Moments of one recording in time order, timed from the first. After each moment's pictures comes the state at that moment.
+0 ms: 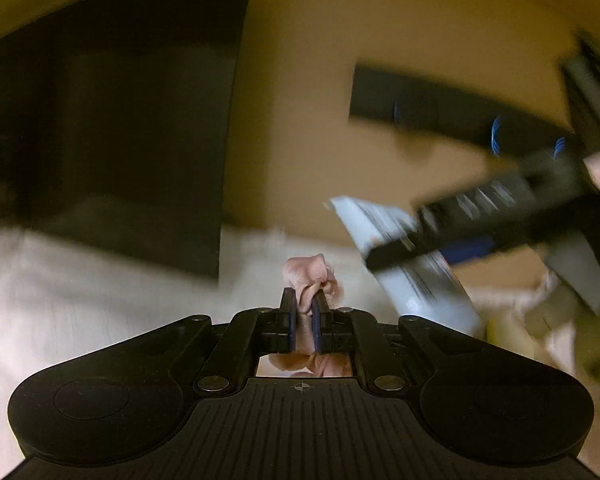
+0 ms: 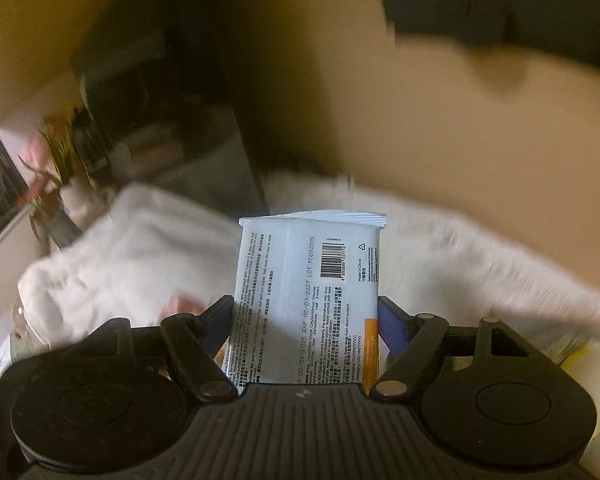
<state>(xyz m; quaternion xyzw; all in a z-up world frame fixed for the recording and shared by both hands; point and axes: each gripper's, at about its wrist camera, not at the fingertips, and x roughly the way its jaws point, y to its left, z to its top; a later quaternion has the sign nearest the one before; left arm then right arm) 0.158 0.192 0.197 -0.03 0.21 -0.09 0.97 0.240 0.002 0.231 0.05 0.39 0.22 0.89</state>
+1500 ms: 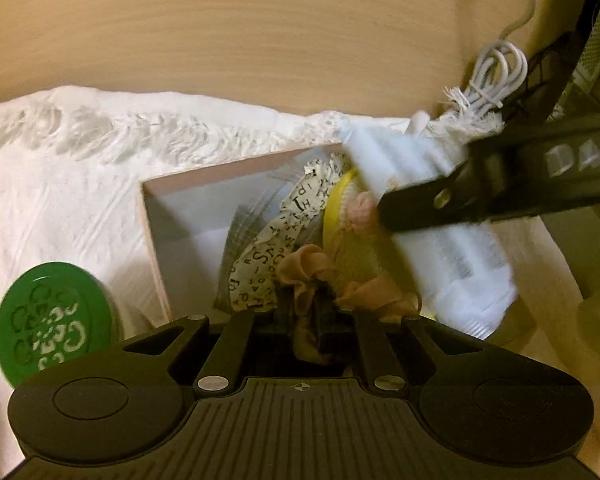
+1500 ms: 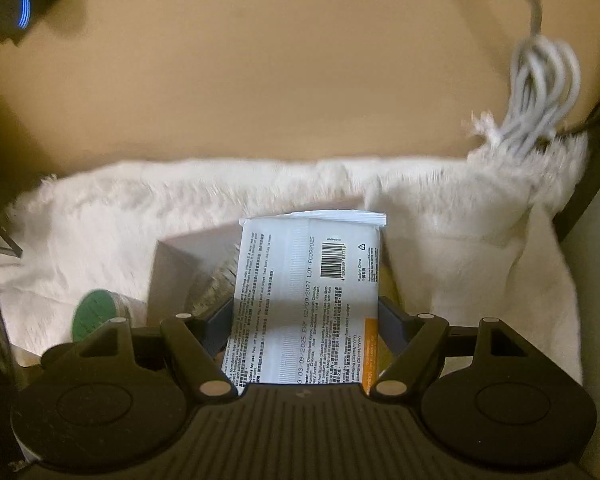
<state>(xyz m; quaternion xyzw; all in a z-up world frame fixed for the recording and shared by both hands) 0.290 -0.033 0.043 0.04 0.44 -0.31 0.84 0.262 -0.205 0.109 0.14 0.48 -0.03 0.86</state>
